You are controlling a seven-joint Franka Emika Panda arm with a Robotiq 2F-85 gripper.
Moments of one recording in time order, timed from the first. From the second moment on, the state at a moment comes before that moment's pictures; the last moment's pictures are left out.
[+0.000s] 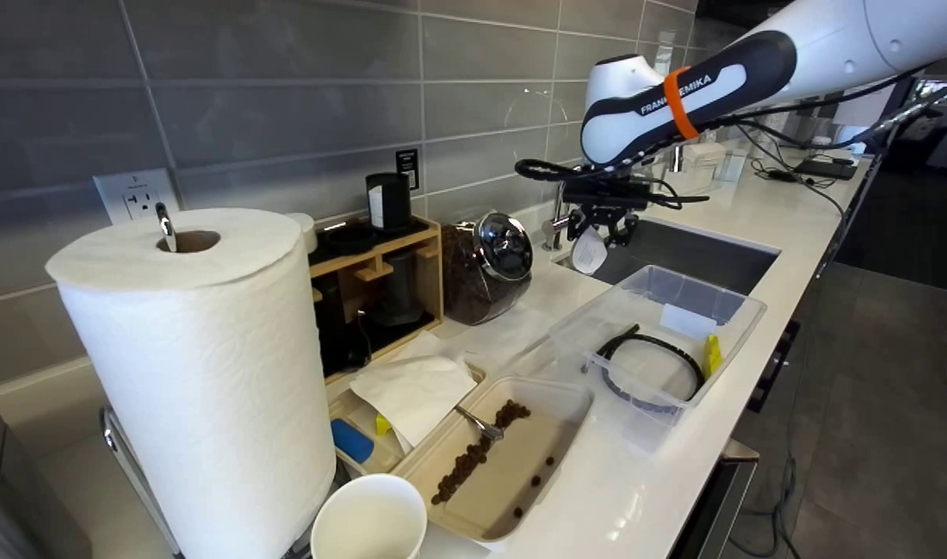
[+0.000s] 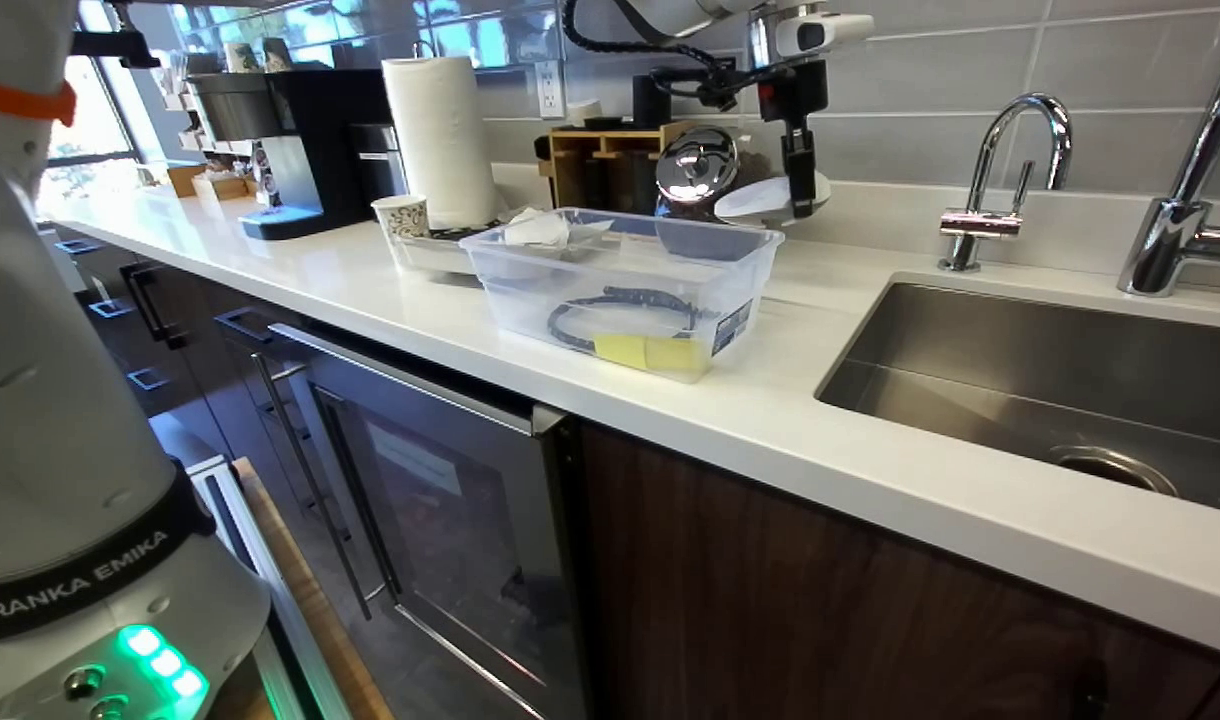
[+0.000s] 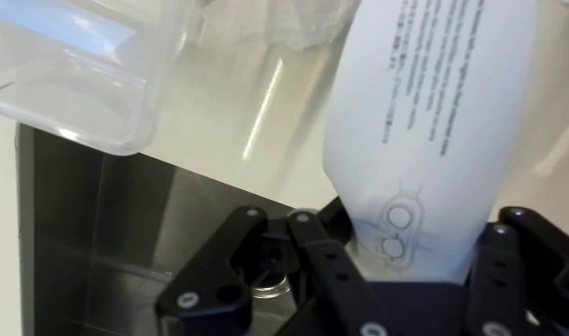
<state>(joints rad) 0.00 0.50 -0.14 -1.52 -0.15 2.10 0.96</state>
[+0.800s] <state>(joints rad) 0.02 0.68 -0.19 -1.34 -0.16 2.02 1.03</state>
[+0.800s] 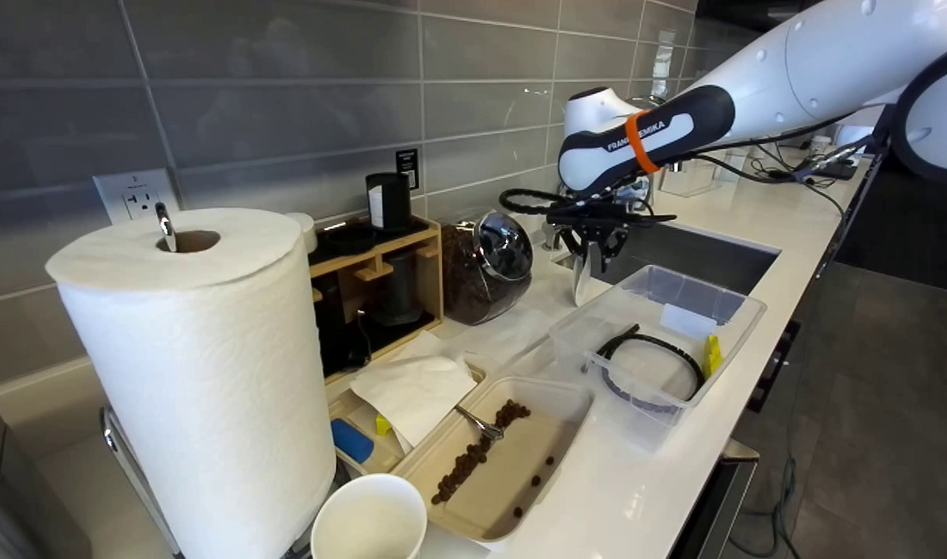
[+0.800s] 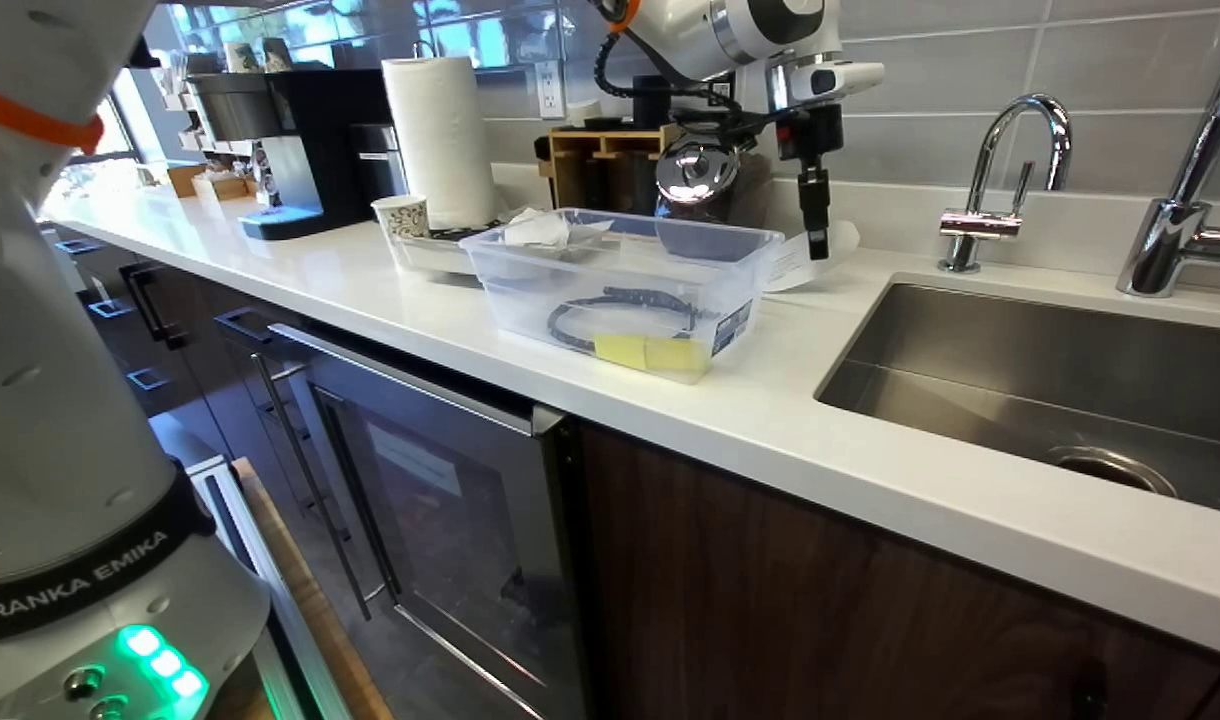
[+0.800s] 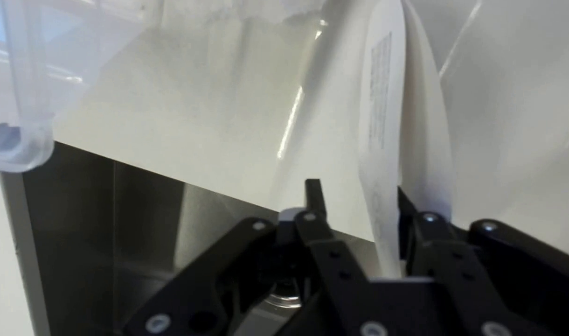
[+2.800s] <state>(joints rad) -0.08 0.52 -0.11 -1.42 0.07 1.93 0.35</state>
